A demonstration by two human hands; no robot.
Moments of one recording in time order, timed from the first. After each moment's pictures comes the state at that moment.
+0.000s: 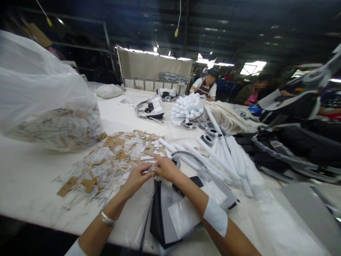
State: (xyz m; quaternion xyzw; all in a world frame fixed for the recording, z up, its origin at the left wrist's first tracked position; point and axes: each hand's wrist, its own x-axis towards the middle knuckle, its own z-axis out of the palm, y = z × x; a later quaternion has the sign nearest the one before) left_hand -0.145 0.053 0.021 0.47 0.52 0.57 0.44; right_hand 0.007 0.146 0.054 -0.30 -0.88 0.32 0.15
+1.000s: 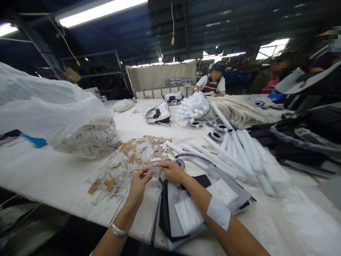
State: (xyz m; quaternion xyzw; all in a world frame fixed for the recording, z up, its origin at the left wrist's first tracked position) left_hand -0.132 0.022 0.015 0.29 0.59 0.67 0.36; right_hand 0.014 0.143 0.026 -0.16 -0.84 0.42 0.30
